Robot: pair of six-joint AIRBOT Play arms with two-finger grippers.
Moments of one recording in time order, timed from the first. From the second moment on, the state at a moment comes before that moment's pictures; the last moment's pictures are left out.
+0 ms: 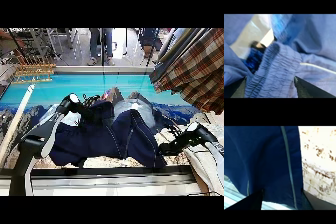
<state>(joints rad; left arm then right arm) -0.26 -2.20 2.04 0.88 -1.44 -0.99 -0.33 -1.43 0.88 -1.17 1.39 1.04</state>
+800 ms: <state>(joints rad) -0.33 -2.20 2.02 0.85 -1.83 -1.00 -0.33 -1.43 0.88 -1.17 1.41 1.04</state>
